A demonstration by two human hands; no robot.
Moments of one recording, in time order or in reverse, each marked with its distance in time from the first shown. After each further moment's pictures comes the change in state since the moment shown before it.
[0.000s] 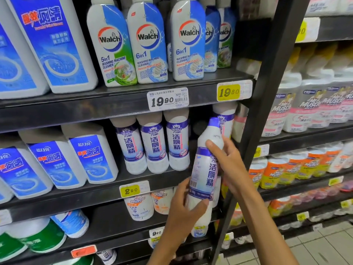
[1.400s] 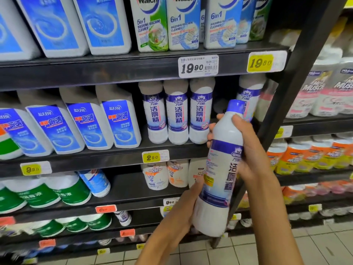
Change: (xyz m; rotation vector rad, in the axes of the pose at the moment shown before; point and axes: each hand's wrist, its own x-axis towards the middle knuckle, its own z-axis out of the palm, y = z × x) left_hand -0.073 0.026 -0.027 -0.364 -0.230 -0.424; right_hand -0.059 -0.012 0.029 0.435 -0.298 0.110
